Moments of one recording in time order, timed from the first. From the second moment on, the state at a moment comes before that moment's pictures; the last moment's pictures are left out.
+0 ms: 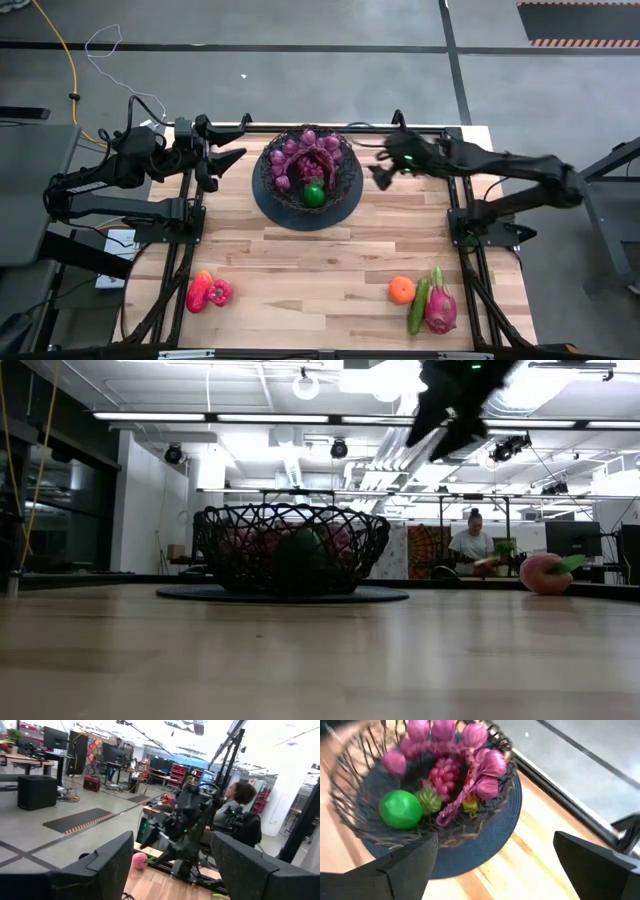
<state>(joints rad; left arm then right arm) 0.26 0.66 0.93 -0.16 -0.14 -0.23 -0.23 1.18 1.07 -0.67 0.33 0.35</state>
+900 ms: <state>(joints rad) 0.26 0.67 0.93 -0.16 -0.11 -0.26 -0.20 0.81 0.83 -0.30 0.17 0.48</state>
